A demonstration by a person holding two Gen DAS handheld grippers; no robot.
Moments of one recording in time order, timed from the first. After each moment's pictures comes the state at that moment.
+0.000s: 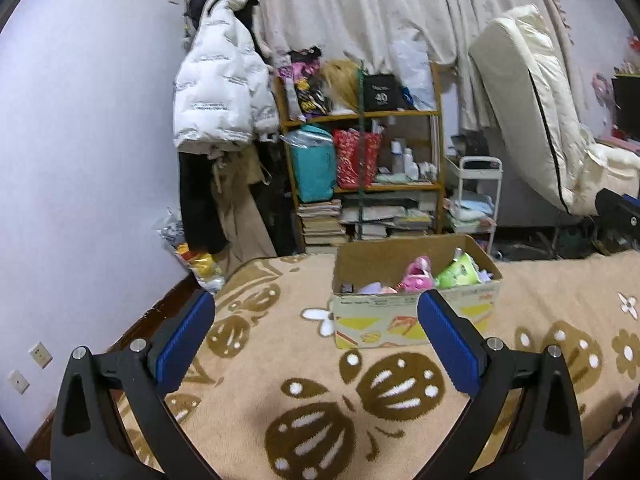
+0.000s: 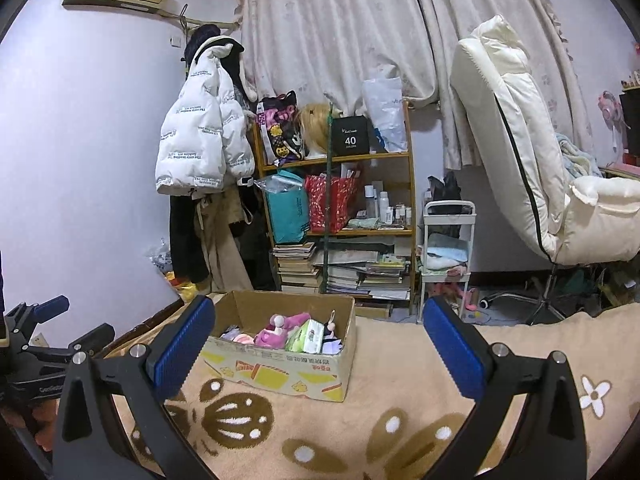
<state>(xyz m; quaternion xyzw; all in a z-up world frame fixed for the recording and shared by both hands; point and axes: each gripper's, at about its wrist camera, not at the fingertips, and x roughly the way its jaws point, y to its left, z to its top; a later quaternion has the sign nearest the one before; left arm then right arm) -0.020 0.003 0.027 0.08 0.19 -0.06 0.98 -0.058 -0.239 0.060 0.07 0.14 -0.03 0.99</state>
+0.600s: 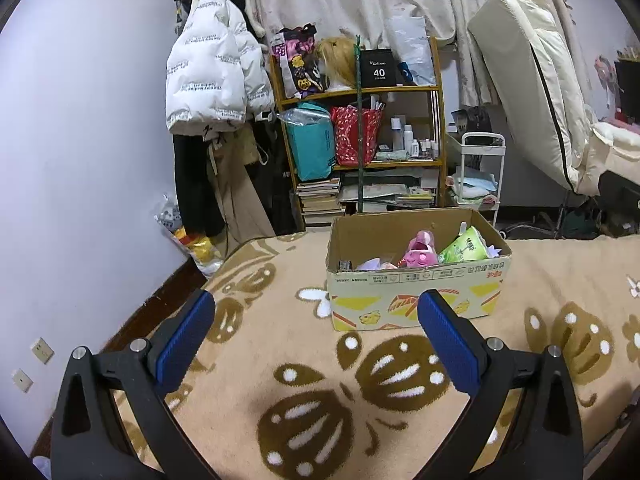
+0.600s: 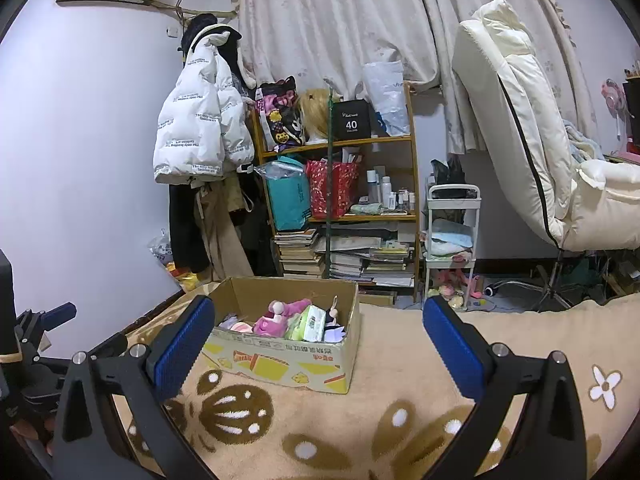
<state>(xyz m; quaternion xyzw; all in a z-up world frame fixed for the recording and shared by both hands) 0.003 -0.008 0.005 0.09 0.23 -0.06 0.97 -0.041 -0.249 0.046 0.08 0.17 -0.02 0.98</state>
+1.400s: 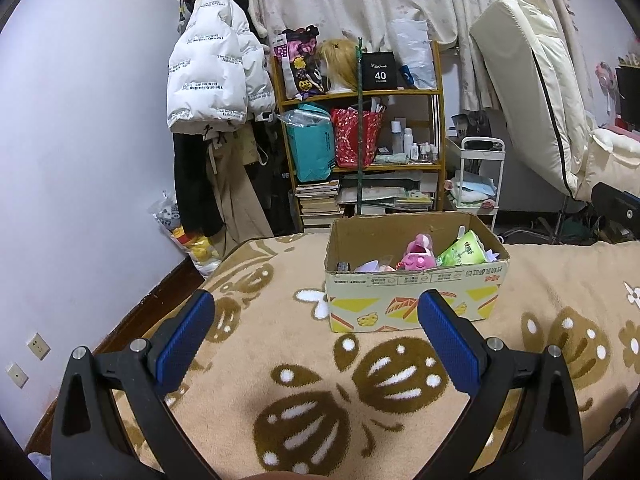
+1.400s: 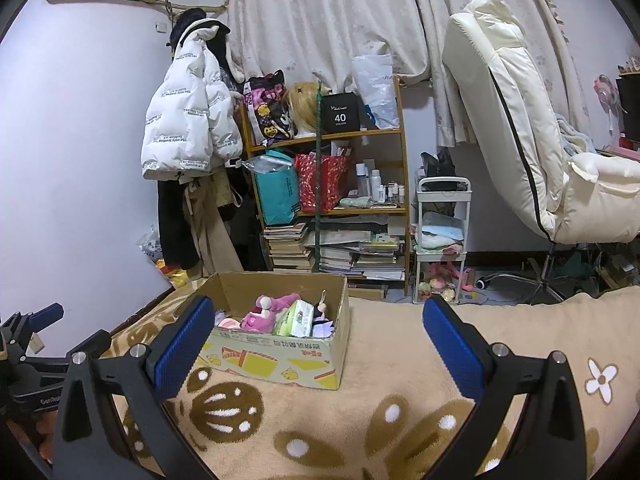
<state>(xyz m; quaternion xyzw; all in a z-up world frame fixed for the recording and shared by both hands) 0.001 -0.009 0.002 0.08 0.23 -0.06 0.97 -0.034 -0.262 0.033 0.08 0.17 -0.03 0.98</state>
